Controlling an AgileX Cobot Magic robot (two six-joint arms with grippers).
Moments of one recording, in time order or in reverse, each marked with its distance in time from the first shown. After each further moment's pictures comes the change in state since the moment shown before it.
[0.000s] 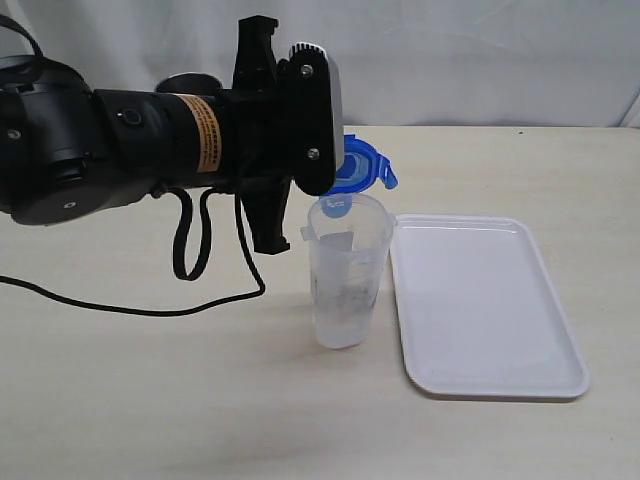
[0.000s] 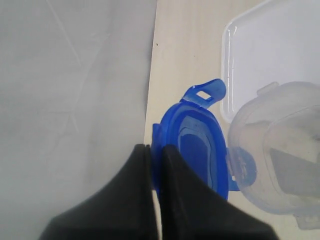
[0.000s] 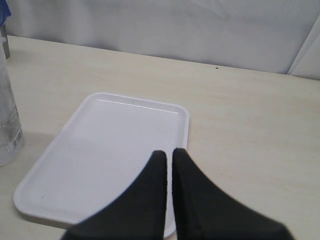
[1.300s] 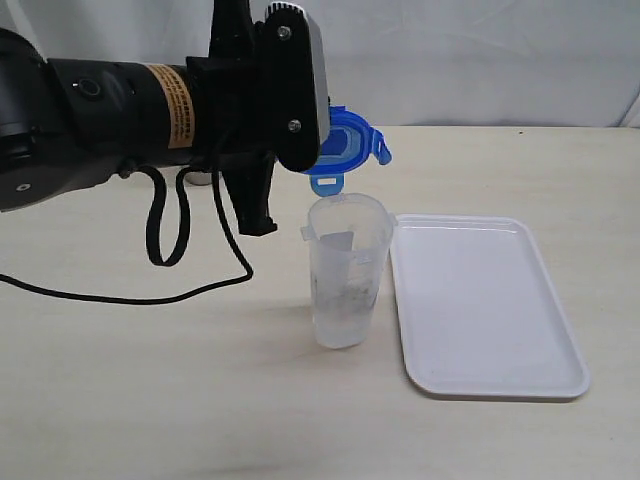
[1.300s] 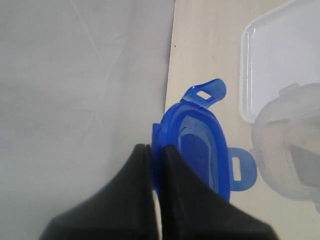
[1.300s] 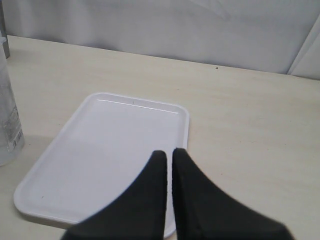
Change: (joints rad) left arm -0.001 -0.077 0.000 -0.010 0.047 0.015; right arm 0.000 0.000 0.000 0.000 0.000 0.000
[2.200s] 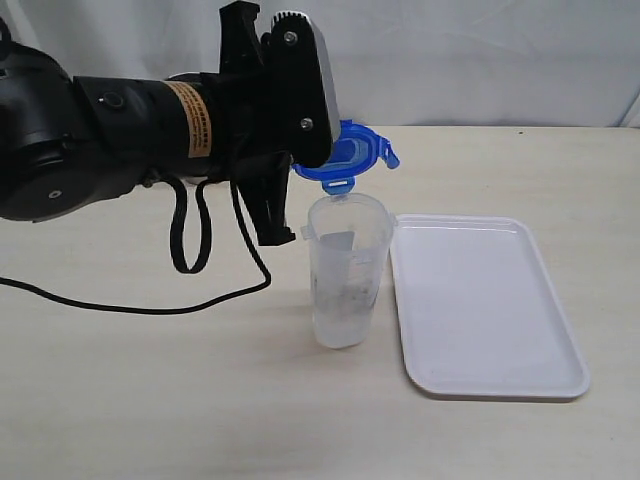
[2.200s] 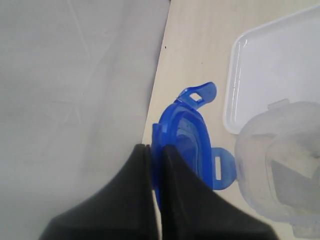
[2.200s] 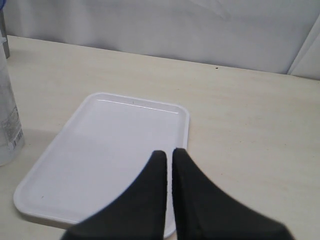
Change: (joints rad) left arm 0.000 0.044 0.000 -0.096 -0.031 -0.023; right arm 0.000 0.000 0.000 0.000 0.000 0.000
